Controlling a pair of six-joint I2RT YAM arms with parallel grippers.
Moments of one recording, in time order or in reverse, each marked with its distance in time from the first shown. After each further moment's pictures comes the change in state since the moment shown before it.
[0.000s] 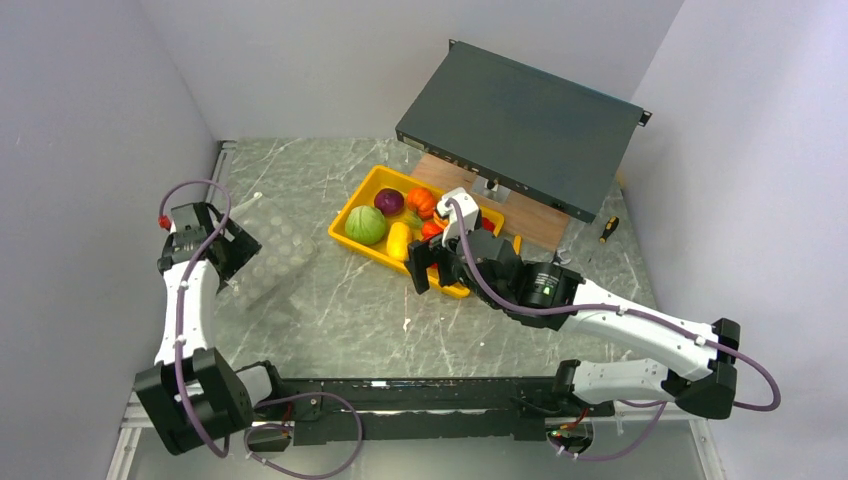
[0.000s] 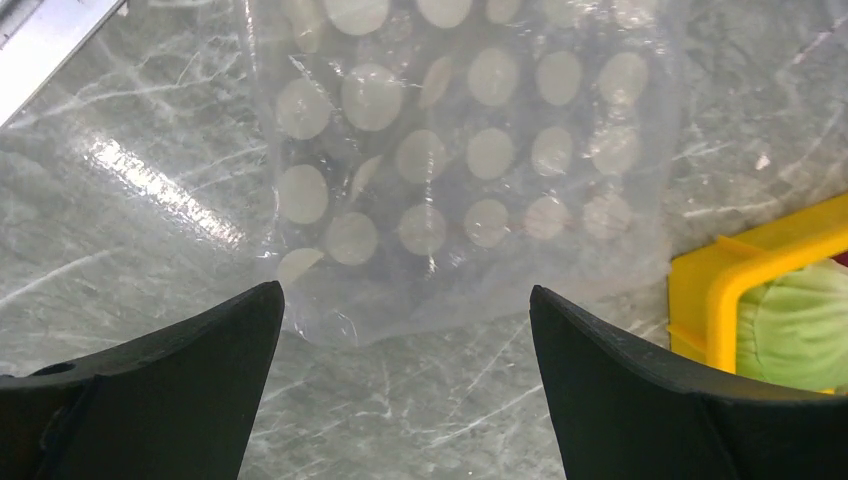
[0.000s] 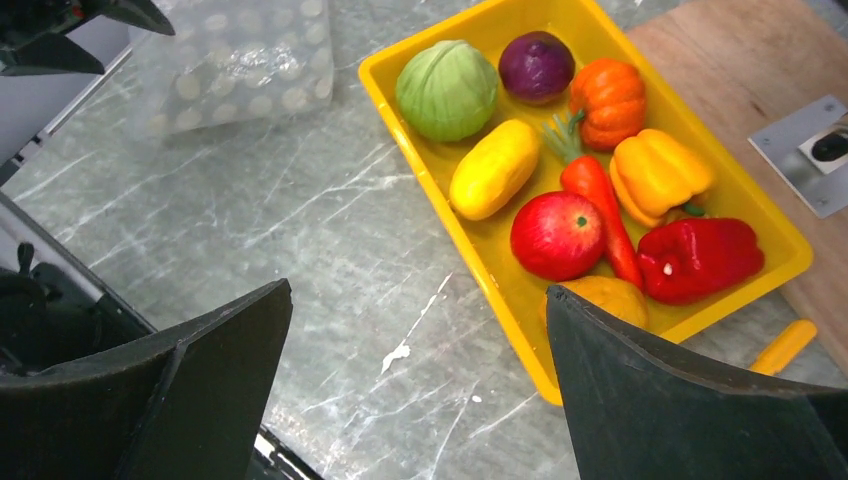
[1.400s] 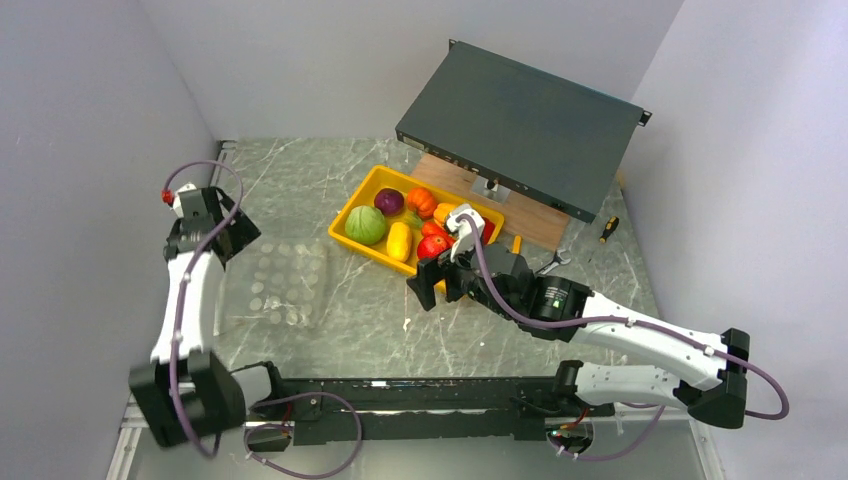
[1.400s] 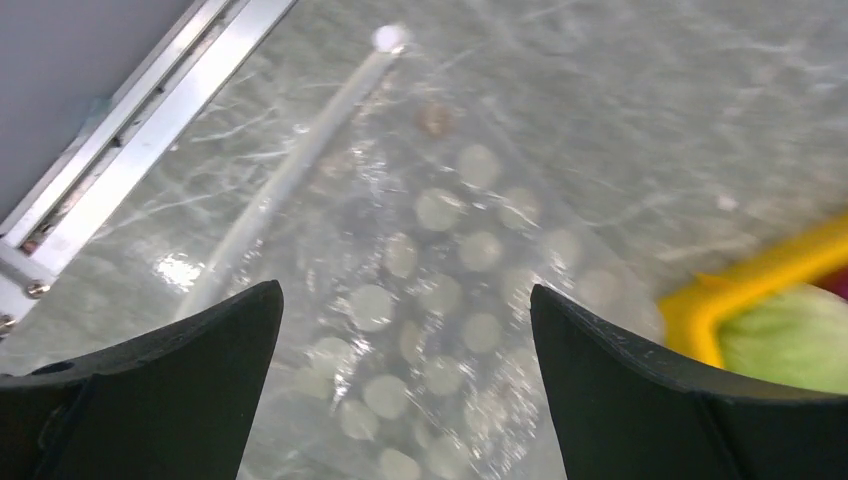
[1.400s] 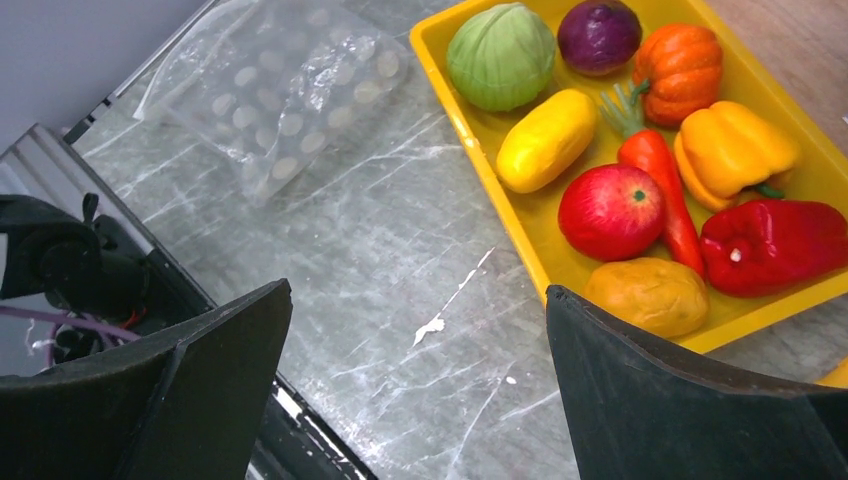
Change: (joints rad) left arm -0.086 -0.051 0.024 0.087 -0.129 0.066; right arm -0.002 -0.114 -0.169 0.085 -0.117 0.033
